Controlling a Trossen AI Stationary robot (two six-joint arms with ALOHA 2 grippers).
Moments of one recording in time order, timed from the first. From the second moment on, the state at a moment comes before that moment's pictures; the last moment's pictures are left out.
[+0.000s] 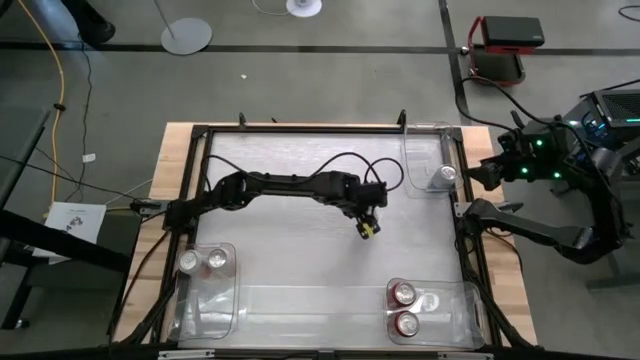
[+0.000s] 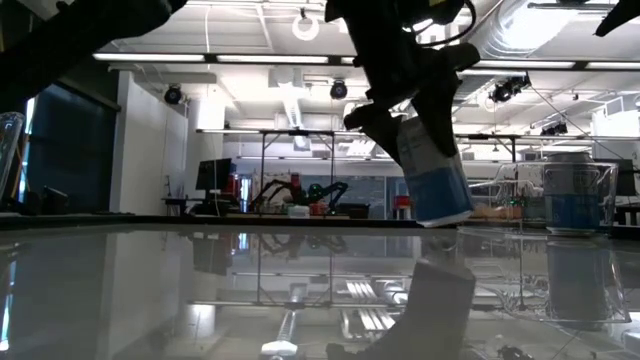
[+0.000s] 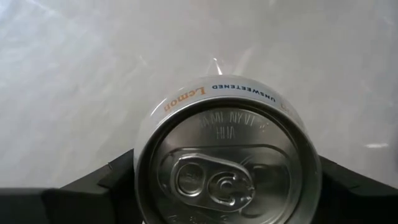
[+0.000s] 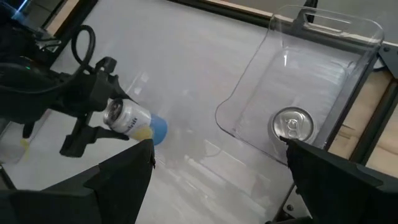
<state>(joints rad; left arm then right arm) 0.00 2.43 2.35 -1.05 -0.11 -0.45 -0.73 0.68 1.43 -1.57 -0.11 0.39</state>
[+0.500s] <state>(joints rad) 0.03 2.46 2.35 -1.04 -0.08 -0.49 -0.73 0.68 1.43 -1.57 -0.12 0.38</state>
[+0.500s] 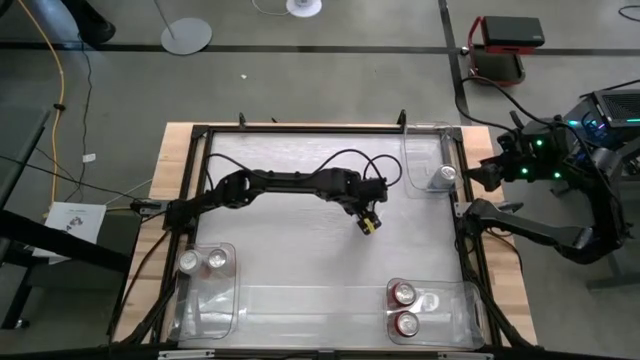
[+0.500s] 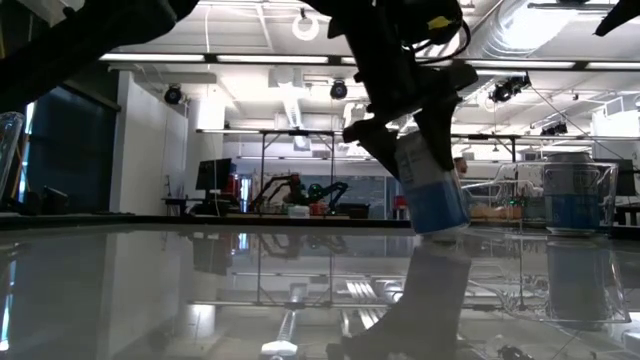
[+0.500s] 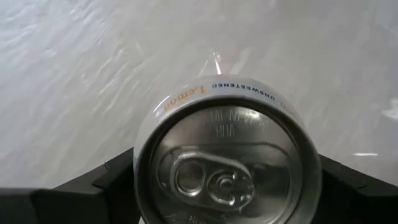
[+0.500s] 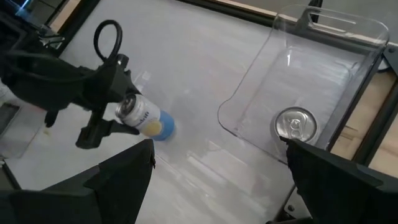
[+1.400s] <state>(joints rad) 0.04 2.46 2.35 -0.95 -0.02 -0.58 -0.73 0.68 1.42 -1.57 -0.18 0.15</state>
